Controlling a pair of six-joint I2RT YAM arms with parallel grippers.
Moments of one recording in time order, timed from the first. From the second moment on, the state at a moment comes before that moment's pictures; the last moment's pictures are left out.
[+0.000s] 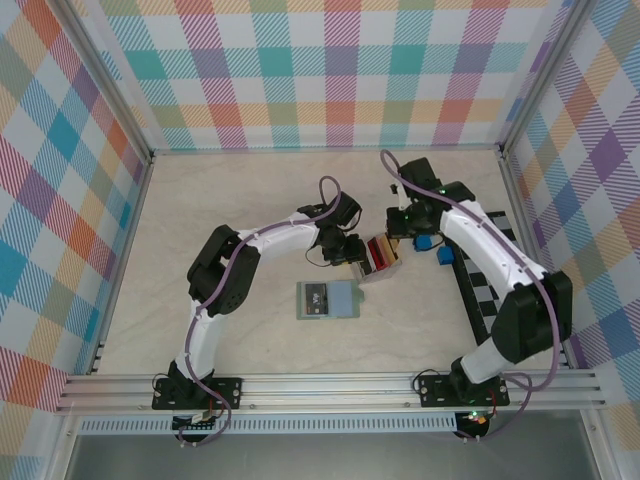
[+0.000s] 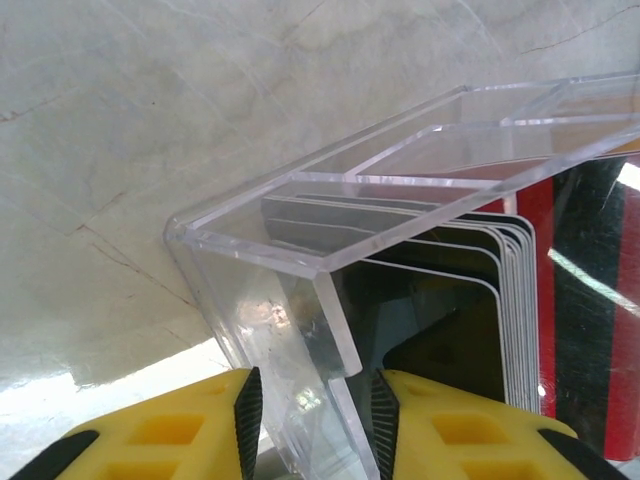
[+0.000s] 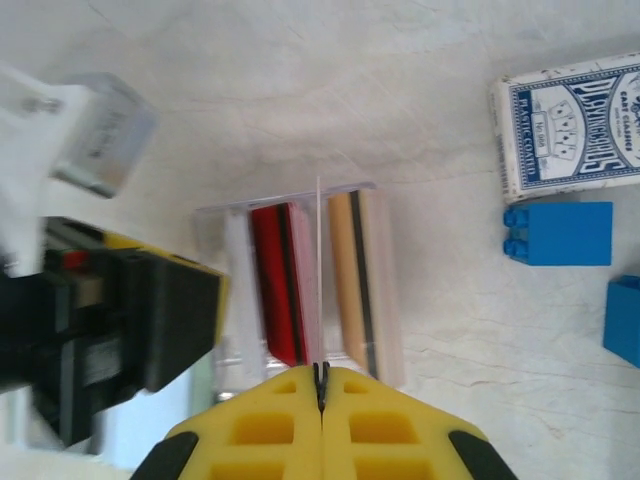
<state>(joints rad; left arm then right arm) -0.75 2.14 1.61 -0.61 0.28 -0.76 0.39 1.52 1.36 -0.95 -0.06 0.28</state>
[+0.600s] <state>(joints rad) -0.60 1.59 1.12 -0.20 0.40 -0.99 0.35 1.10 0.94 -0.53 -0.39 0.69</state>
